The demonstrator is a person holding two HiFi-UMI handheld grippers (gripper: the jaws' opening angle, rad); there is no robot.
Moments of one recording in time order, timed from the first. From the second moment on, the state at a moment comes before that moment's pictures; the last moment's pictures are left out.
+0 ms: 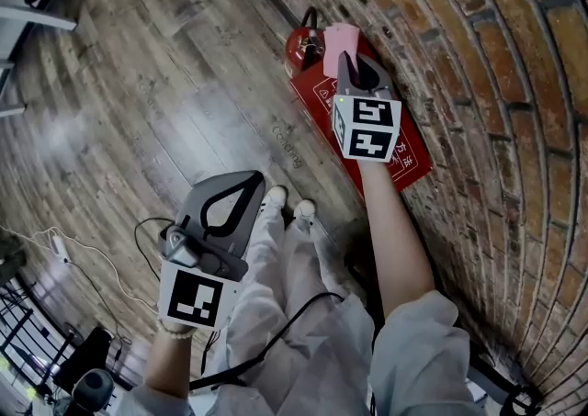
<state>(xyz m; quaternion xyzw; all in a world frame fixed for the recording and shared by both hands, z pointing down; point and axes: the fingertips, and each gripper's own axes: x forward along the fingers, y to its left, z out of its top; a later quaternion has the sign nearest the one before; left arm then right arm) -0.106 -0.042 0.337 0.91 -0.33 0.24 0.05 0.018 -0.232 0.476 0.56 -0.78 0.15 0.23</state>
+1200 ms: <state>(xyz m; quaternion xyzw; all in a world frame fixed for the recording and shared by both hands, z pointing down) -0.087 -0.051 0.354 0.92 -0.31 0.24 0.05 0.072 -0.238 0.551 0.57 -0.71 0.14 0.38</state>
